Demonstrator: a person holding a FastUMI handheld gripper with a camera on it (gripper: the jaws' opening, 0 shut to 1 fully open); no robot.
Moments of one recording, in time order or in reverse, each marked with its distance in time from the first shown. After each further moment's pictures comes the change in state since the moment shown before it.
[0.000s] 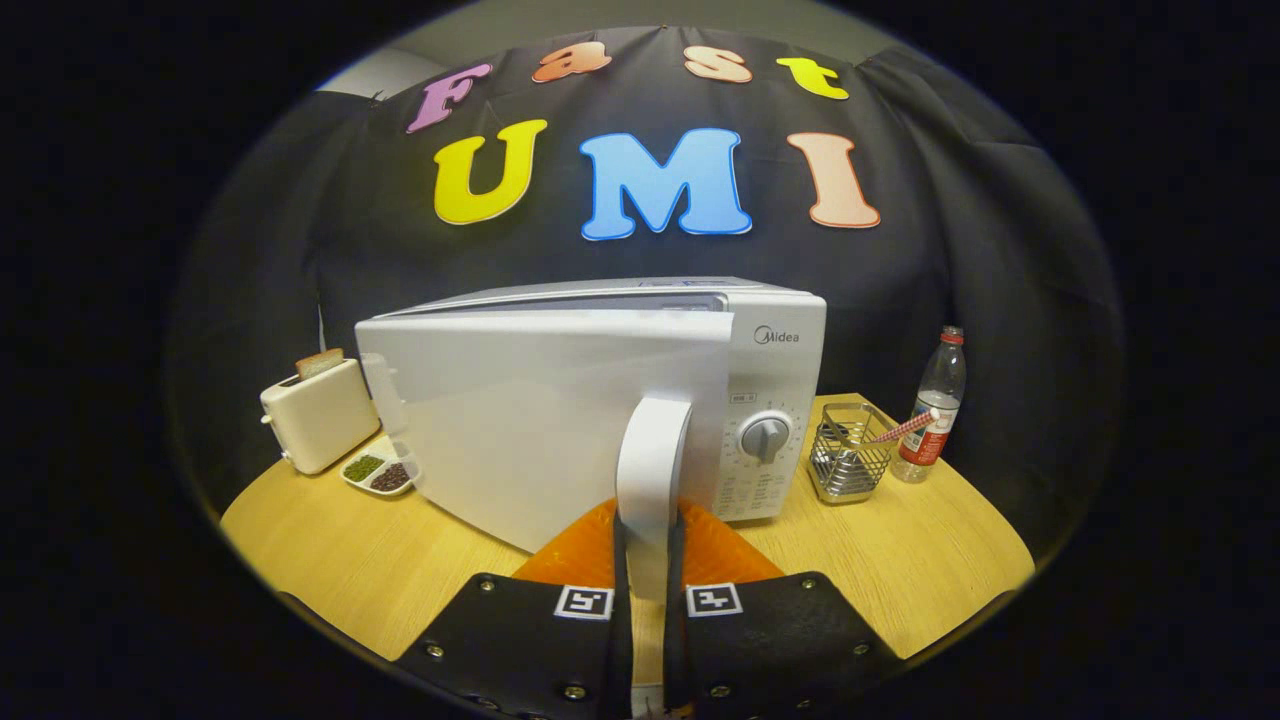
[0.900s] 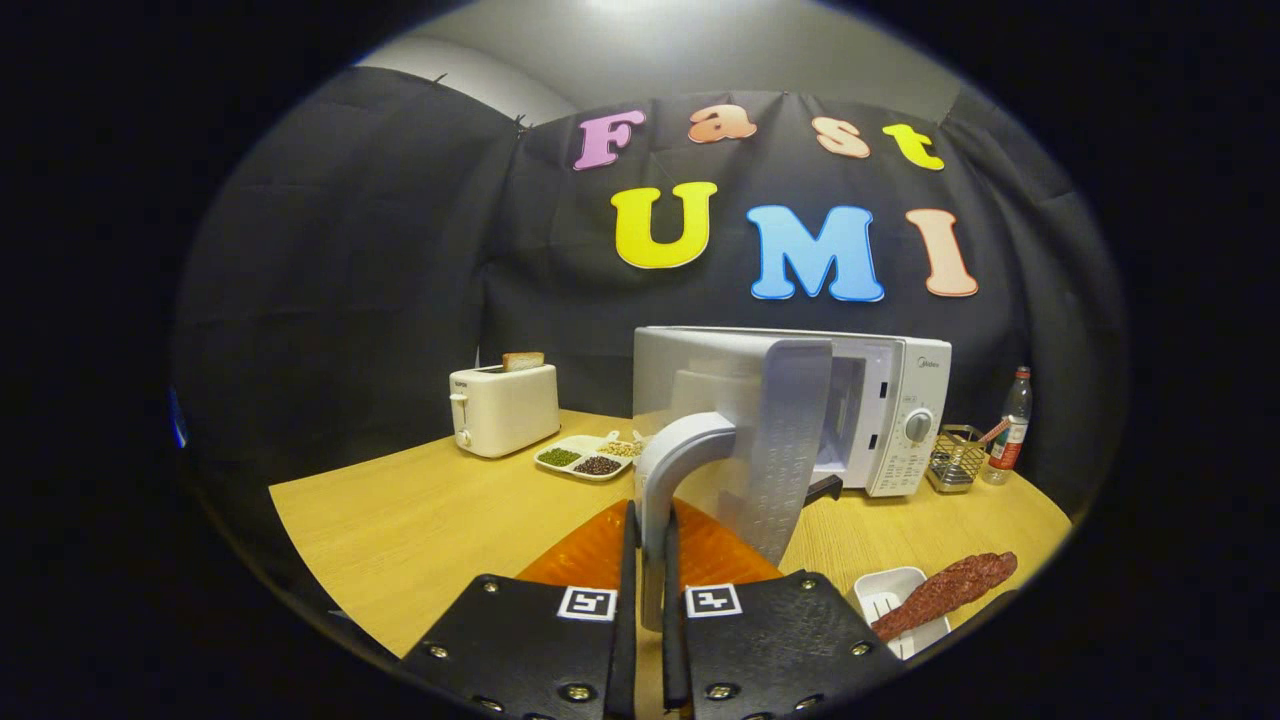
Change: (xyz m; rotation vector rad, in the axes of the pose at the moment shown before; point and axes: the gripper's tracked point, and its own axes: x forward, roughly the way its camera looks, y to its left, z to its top) arm -0.126 0.186 -0.046 -0.121 -0.215 0.231
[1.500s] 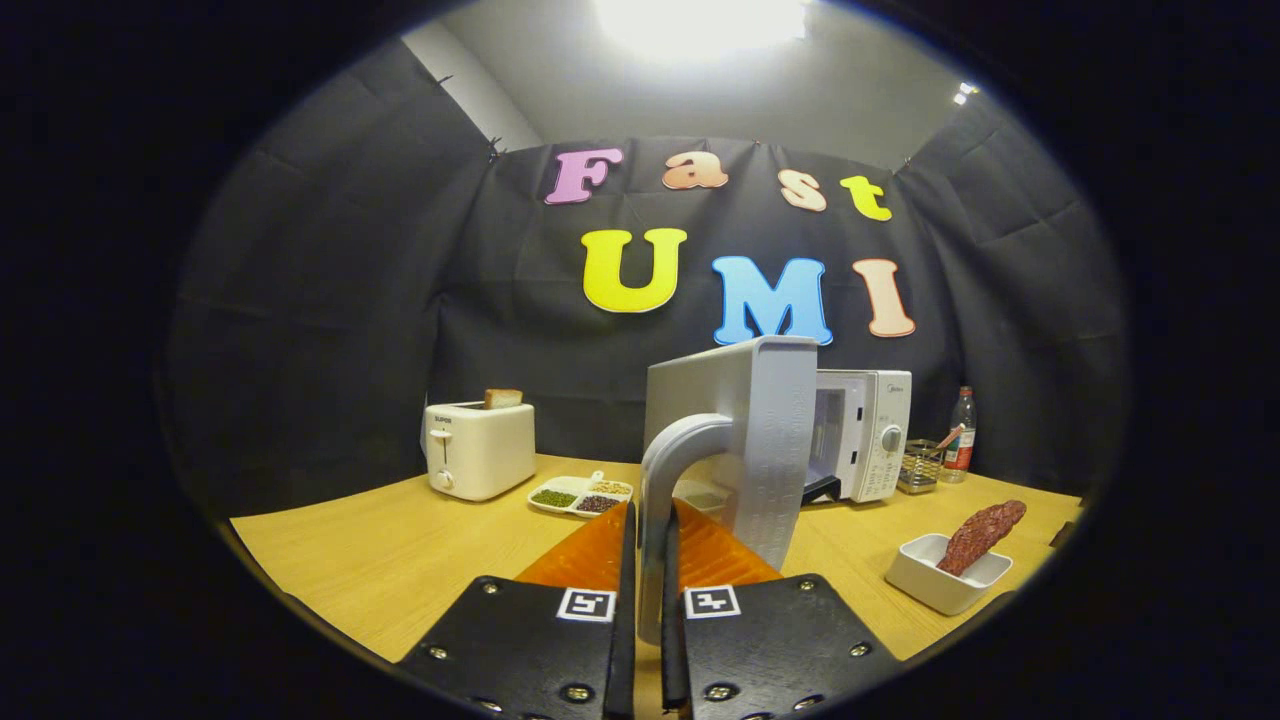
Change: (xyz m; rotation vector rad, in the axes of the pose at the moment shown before) arm 0.012 0.085 0.002 0.005 -0.116 -0.213
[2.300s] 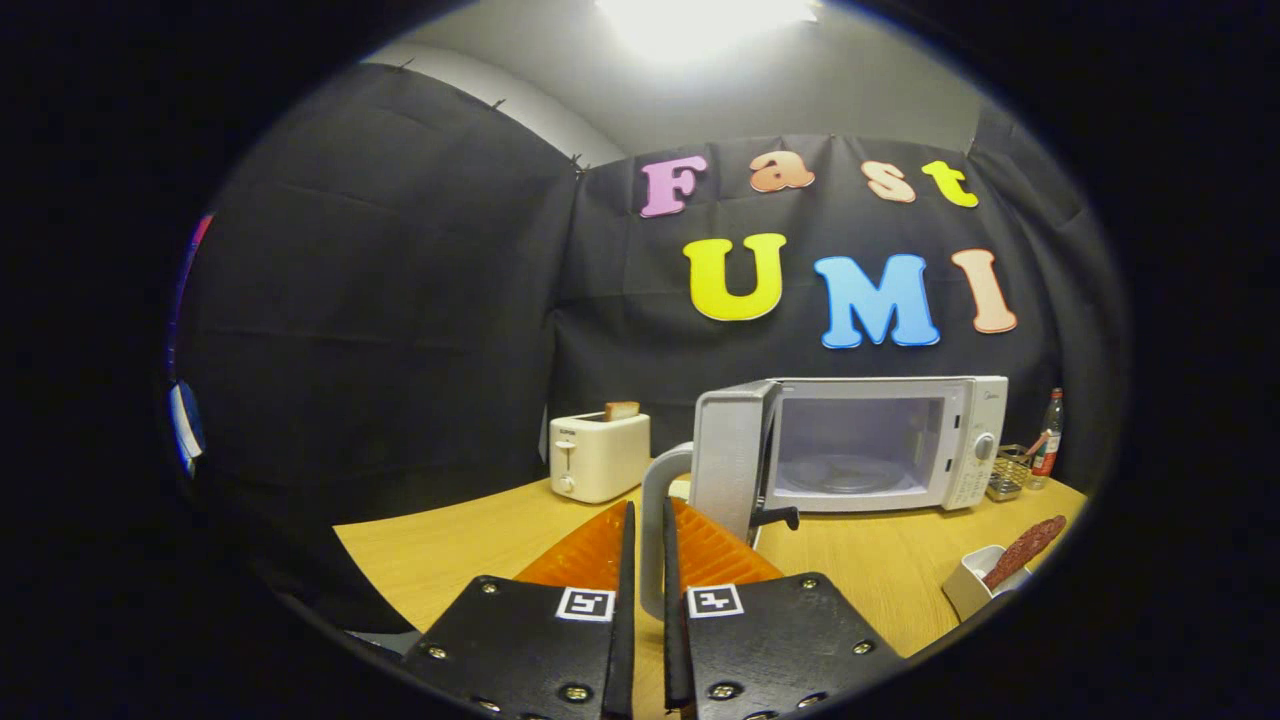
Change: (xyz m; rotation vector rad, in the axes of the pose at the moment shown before) arm -0.053 0.044 0.037 -0.009 -0.022 0.408
